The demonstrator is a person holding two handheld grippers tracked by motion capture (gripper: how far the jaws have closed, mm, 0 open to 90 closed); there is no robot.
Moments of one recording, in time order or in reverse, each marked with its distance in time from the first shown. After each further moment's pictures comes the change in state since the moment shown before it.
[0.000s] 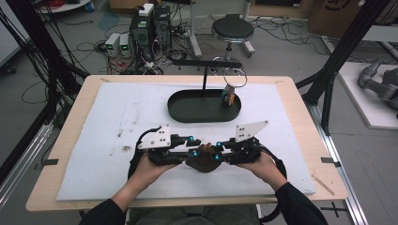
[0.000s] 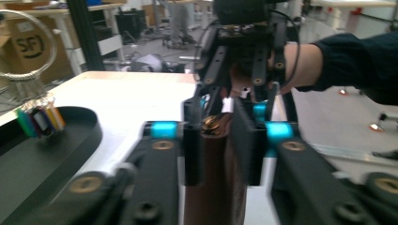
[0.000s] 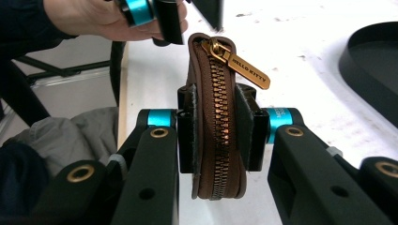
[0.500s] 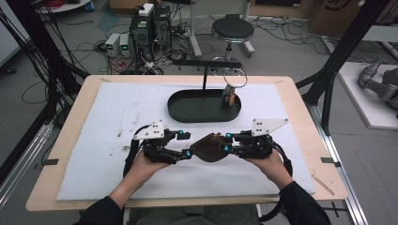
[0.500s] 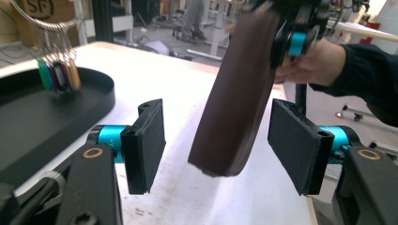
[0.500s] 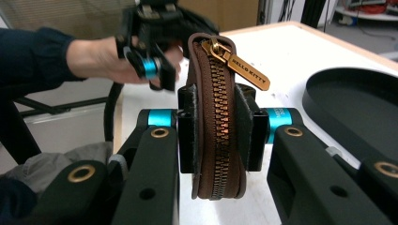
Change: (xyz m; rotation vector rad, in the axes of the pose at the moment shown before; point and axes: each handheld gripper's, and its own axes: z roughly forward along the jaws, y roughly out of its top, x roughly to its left) left arm 0.019 -0.019 -0.004 0.032 0.019 -0.164; right arm -0.002 0.002 -0.032 -0.176 -0.049 -0.005
